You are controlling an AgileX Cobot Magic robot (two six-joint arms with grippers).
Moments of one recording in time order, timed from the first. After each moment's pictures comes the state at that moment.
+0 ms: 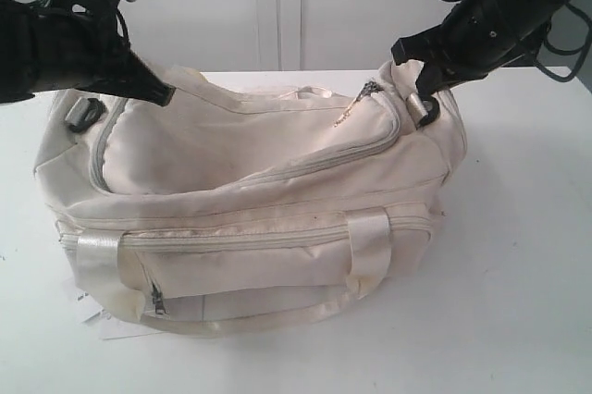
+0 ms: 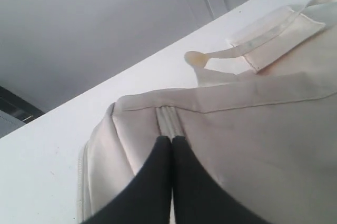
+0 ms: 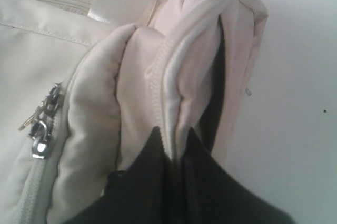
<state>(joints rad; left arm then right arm) -0.37 1.53 -1.05 -1.79 -0.40 2.05 0.00 1.86 -1.58 0.32 0.89 -0.30</state>
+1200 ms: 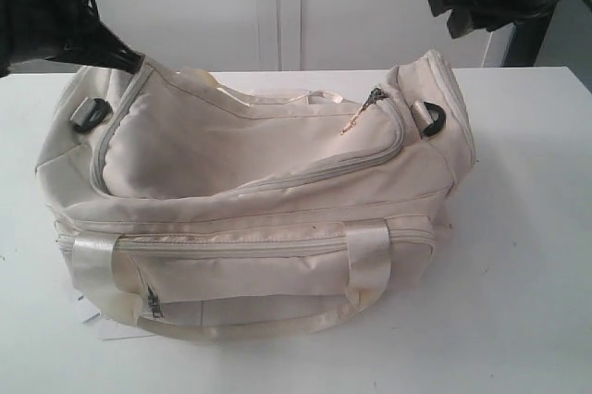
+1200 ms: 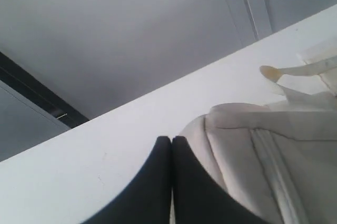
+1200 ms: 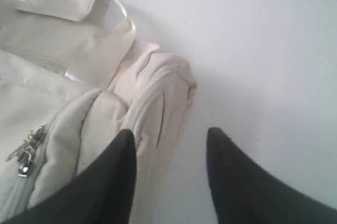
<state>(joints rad) -0.29 1.53 -1.09 -1.68 -0.43 1.97 0.00 1.69 -1.58 0.12 0.84 -0.22</state>
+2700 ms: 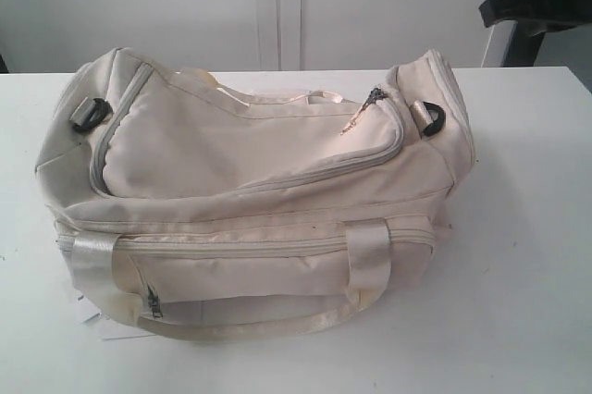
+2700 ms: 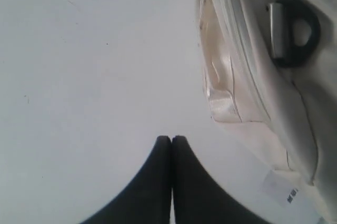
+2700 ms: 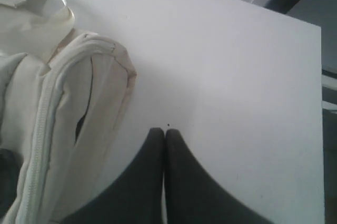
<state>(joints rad) 0.11 1.28 -1.09 -0.02 0.78 0.32 -0.05 1.54 -1.39 -0.01 0.72 -0.18</state>
